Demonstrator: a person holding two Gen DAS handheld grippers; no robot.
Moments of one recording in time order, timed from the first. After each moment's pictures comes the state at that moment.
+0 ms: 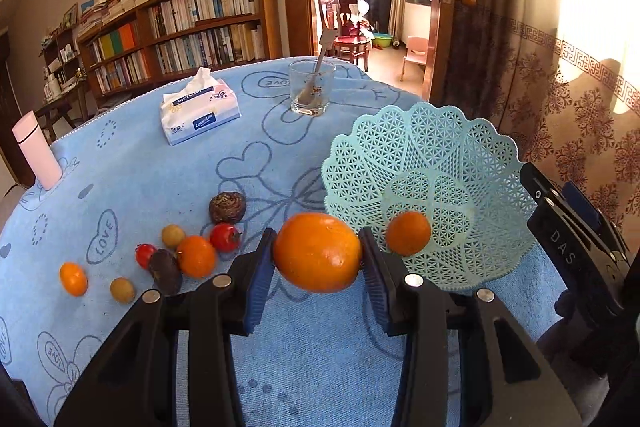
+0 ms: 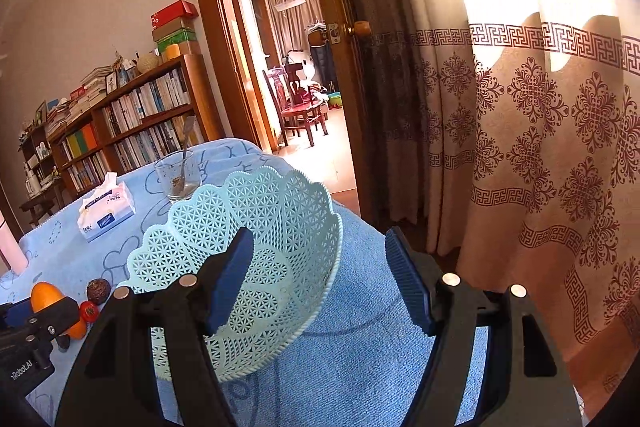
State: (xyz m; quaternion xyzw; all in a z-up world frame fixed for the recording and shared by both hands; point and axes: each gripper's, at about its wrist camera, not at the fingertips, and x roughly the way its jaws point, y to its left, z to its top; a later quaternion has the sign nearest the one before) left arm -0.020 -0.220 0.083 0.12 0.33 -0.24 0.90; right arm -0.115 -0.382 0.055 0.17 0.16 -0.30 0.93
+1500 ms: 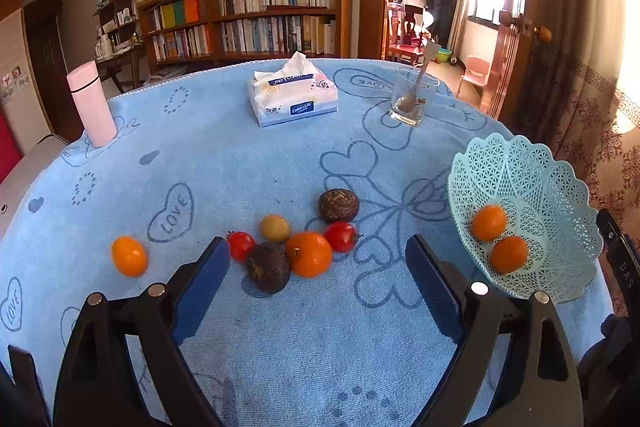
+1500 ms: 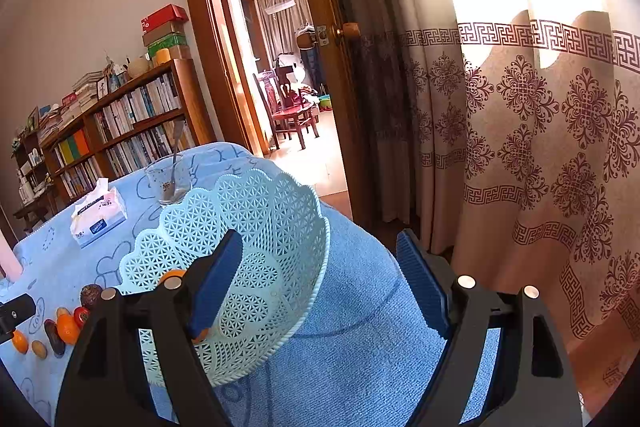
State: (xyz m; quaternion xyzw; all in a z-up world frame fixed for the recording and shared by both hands) left arm 0.017 -0.129 0.087 0.05 0.34 -0.13 0.93; right arm -0.117 -0.385 0.053 0.17 0.16 -0.31 0.92
